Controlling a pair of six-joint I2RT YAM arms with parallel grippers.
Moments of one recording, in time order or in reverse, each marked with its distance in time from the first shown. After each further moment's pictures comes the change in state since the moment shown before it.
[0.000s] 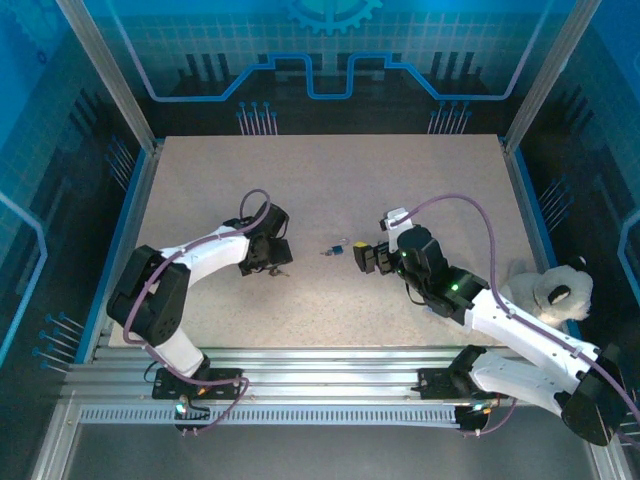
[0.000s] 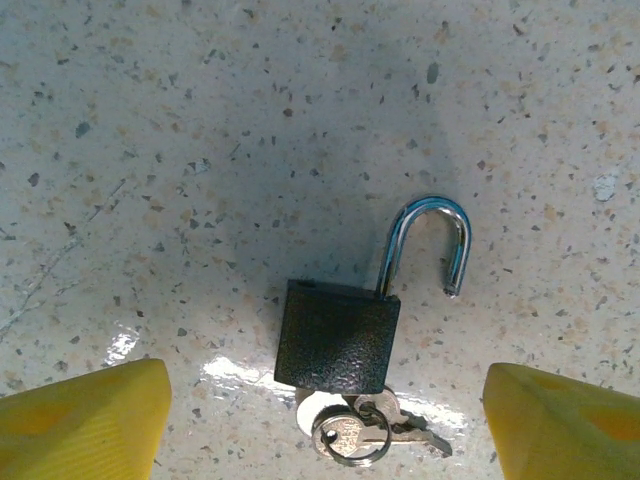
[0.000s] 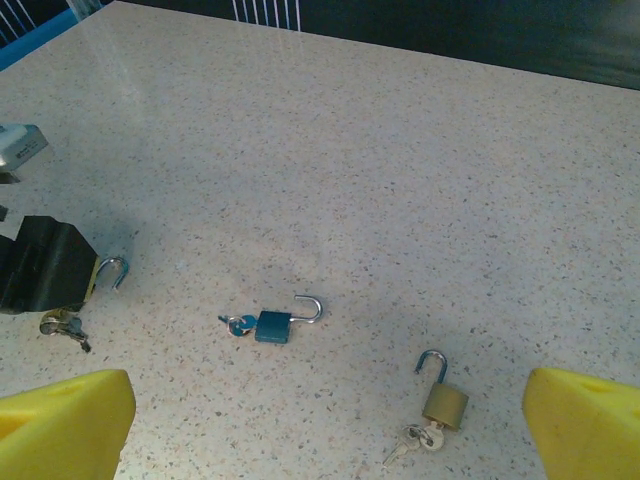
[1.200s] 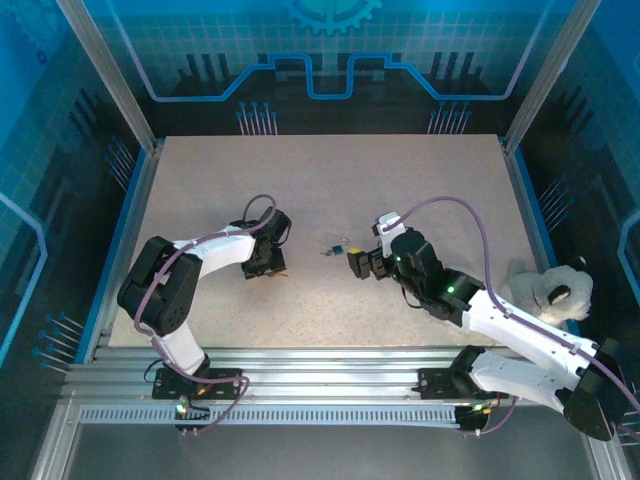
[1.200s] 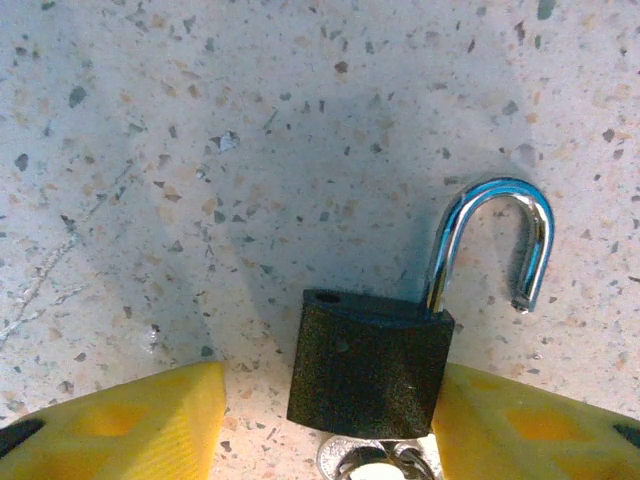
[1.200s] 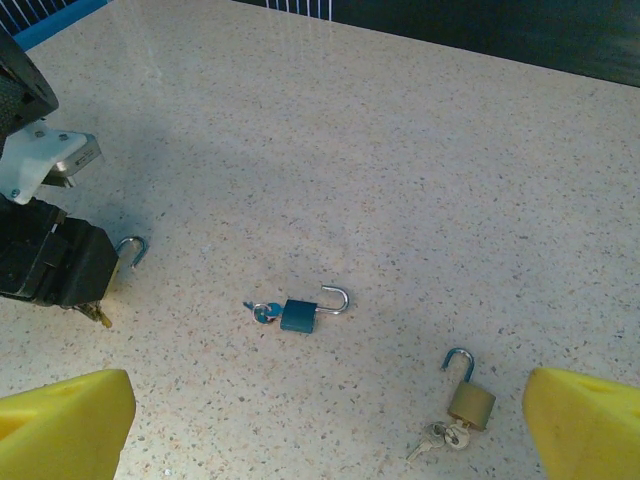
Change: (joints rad) left arm 0.000 0.078 0.000 -0.010 -0.024 0.023; right arm 0.052 0.013 0.000 0.001 0.003 -0.013
